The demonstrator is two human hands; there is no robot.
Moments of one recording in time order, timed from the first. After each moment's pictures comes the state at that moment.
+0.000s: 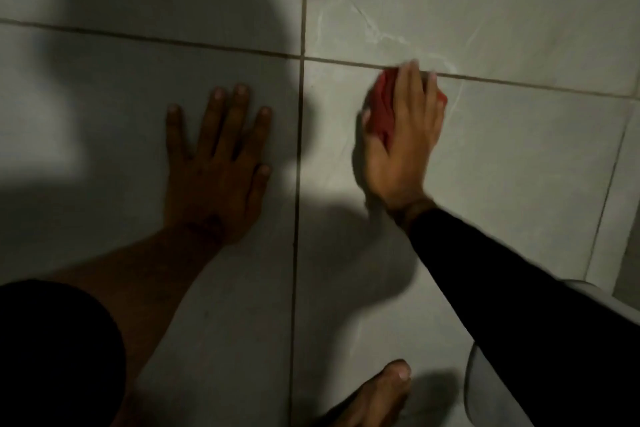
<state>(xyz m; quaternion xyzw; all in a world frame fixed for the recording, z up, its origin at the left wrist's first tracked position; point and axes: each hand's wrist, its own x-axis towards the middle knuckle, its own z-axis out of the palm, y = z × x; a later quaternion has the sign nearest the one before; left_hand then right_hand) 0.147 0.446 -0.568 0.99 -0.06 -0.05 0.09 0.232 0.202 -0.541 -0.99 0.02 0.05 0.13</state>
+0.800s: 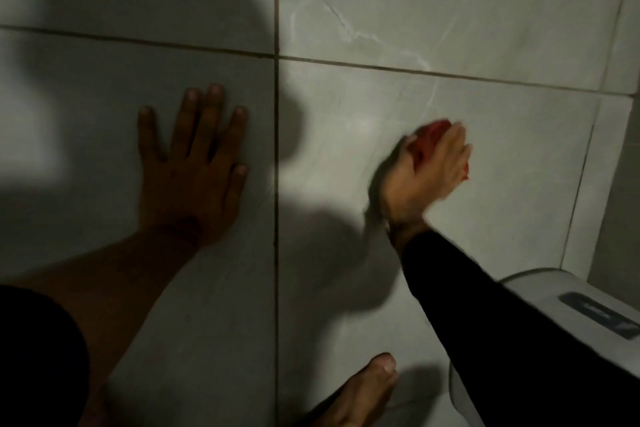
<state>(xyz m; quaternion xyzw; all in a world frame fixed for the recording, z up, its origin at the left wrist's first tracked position) 0.145 0.448 -0.569 0.99 -0.06 -0.06 0.09 0.201 0.168 -0.528 -0.92 0.33 -0.01 0.20</state>
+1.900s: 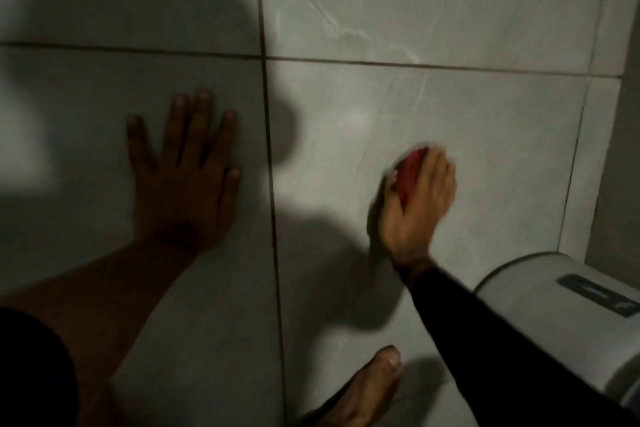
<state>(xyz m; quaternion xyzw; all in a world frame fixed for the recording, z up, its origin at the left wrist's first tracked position) 0.143 0.447 -0.569 0.99 -0.06 -0.05 0.10 0.143 0.139 -0.521 -0.97 0.20 0.08 0.09</state>
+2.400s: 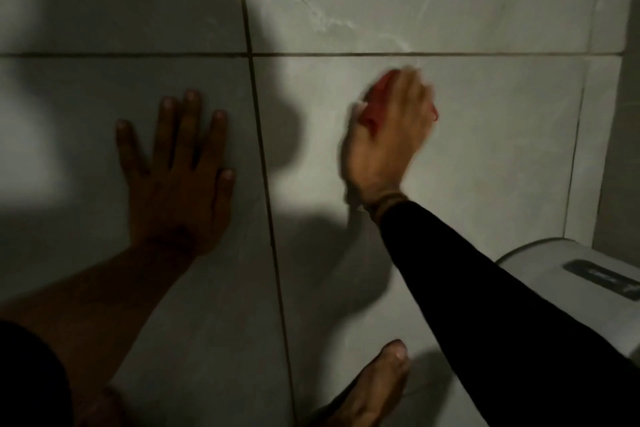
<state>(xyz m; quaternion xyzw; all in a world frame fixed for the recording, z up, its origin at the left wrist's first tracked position) 0.142 0.452 -0.577 0.99 -0.07 -0.05 0.09 0.213 0.183 -0.543 -0.98 0.17 0.00 0.11</state>
